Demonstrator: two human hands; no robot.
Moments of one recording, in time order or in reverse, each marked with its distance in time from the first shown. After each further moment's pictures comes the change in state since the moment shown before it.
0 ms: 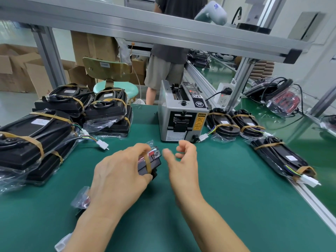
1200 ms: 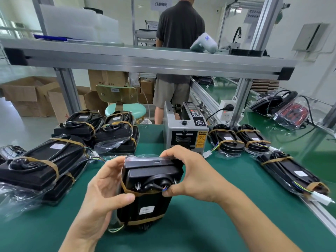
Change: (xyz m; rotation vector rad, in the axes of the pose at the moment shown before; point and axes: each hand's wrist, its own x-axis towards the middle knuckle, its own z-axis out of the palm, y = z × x) left_hand -0.006 -0.040 -0.006 -1.395 -0.090 0.062; right_hand 0.031 -0.041 -0.063 -0.340 -0.603 -0.671
